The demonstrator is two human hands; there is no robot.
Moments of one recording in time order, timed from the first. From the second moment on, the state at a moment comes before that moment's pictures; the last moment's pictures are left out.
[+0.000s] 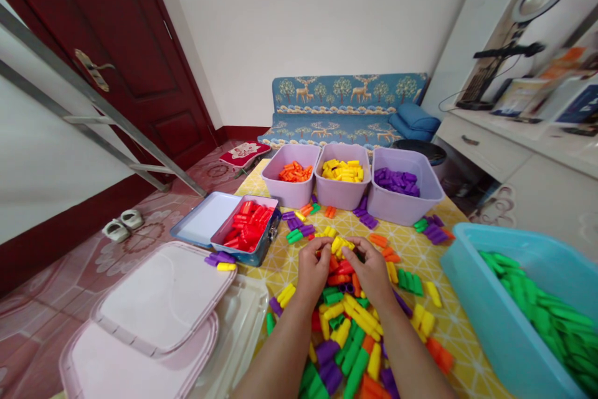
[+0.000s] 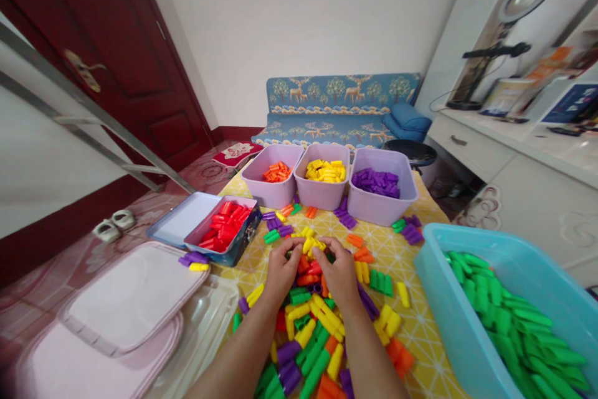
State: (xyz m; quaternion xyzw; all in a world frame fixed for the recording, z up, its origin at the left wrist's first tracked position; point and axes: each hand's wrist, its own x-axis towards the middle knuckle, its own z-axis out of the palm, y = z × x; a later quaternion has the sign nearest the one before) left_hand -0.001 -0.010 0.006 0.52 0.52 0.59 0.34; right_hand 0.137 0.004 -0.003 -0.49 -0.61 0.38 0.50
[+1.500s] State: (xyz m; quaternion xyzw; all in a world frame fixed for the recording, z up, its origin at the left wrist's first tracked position) left_hand -0.017 0.006 -0.023 0.39 0.60 0.64 0.27; right_hand 0.102 0.066 0.019 -0.47 -0.84 0.24 0.13
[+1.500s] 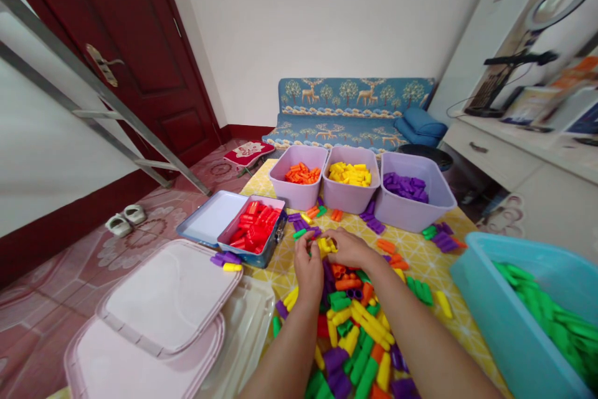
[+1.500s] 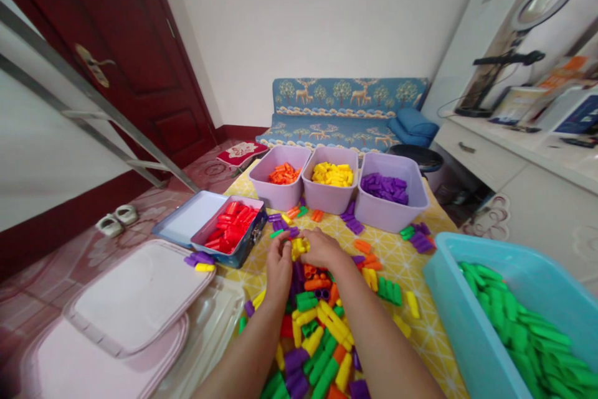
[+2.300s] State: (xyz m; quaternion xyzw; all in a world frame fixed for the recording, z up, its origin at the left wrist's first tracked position) left_hand -0.002 -0.009 -0.001 0.57 0.42 0.61 0.35; right_hand 0.129 0.003 0.000 -0.48 -0.63 0.37 0.49
